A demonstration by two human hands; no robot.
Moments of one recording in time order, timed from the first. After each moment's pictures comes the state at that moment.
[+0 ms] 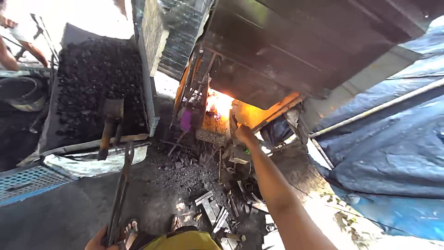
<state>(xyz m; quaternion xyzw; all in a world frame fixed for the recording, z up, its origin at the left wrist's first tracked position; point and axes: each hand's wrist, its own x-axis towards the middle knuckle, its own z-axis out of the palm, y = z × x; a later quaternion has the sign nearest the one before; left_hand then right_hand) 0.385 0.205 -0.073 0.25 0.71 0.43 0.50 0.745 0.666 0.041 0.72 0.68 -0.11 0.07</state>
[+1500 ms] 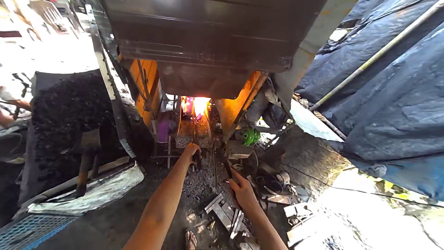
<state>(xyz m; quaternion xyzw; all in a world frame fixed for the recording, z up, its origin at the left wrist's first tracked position) 0.674 0.666 -0.106 0.25 0.64 0.30 0.66 0.891 0.482 -0.025 0.66 0.46 -0.52 -0.30</state>
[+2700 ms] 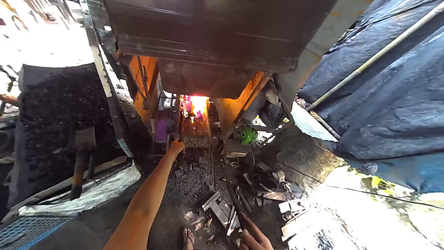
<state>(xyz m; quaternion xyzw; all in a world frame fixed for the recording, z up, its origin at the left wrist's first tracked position) 0.603 0.685 -0.119 0.35 0.70 0.28 0.56 0.896 0.339 -0.026 0.57 0.26 -0.66 -0.42</state>
